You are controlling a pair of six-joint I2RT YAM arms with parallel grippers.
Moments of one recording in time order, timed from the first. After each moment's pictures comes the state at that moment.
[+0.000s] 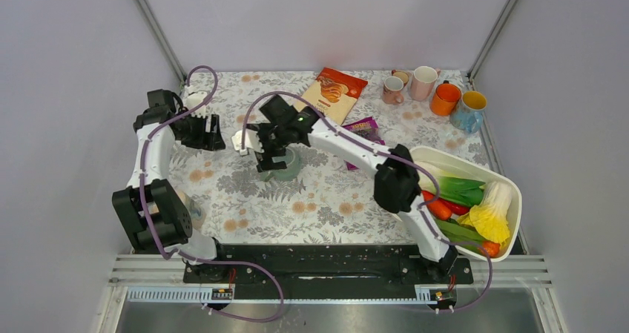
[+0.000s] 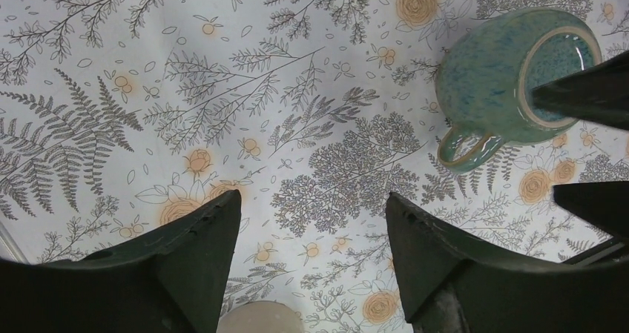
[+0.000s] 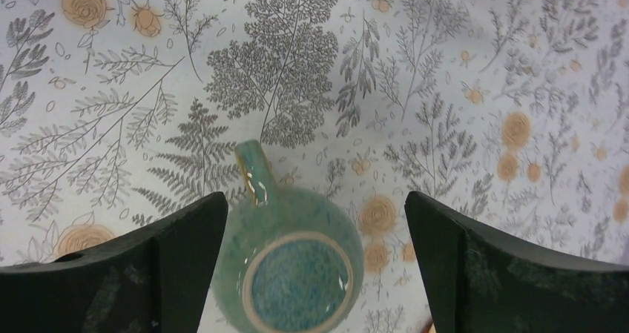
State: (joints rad) left arm 0.29 1.50 1.28 -0.86 0.53 0.42; right arm 0.92 2.21 2.09 -0.70 -0.49 -0.95
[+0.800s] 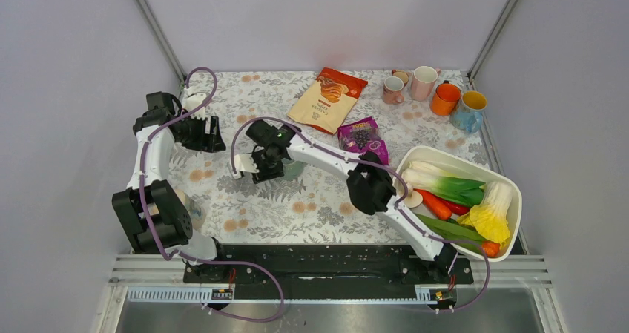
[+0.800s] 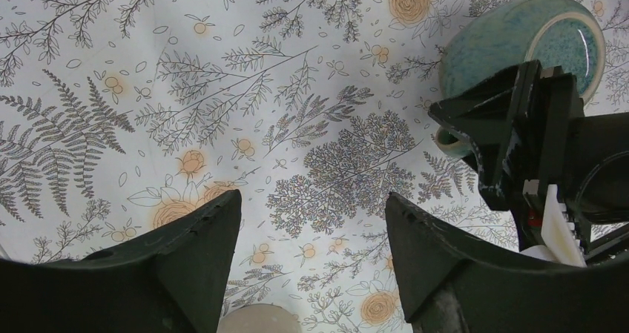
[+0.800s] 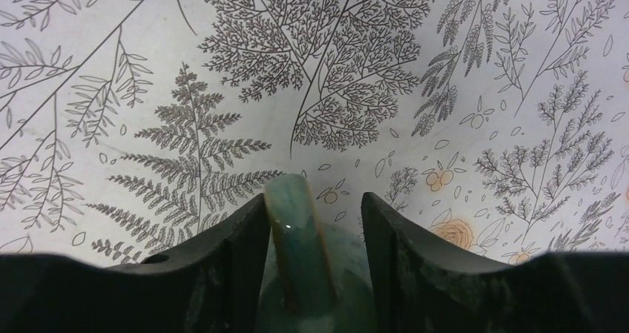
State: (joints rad) left arm 0.31 1.49 1.25 -0.84 0.56 0.43; right arm 0.99 2.55 2.38 -0.93 -0.32 -1.03
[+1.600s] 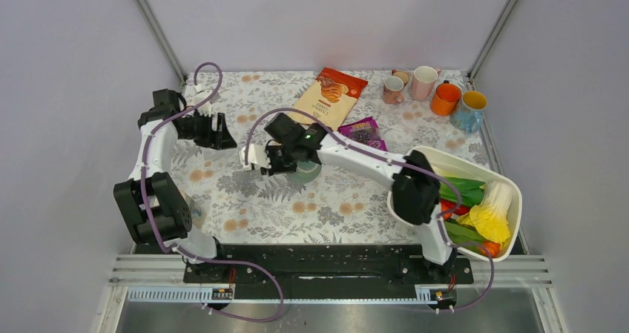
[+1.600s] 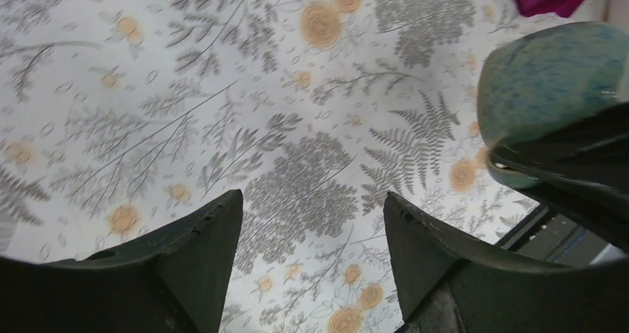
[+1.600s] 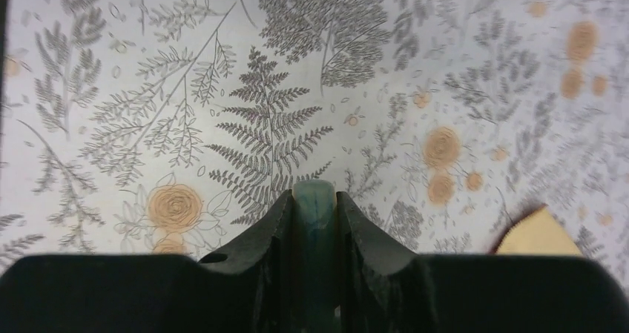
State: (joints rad) left arm 0.29 1.53 1.27 -0.87 0.73 0.45; right arm 1.00 2.15 1.92 -0.72 -0.28 -0.85
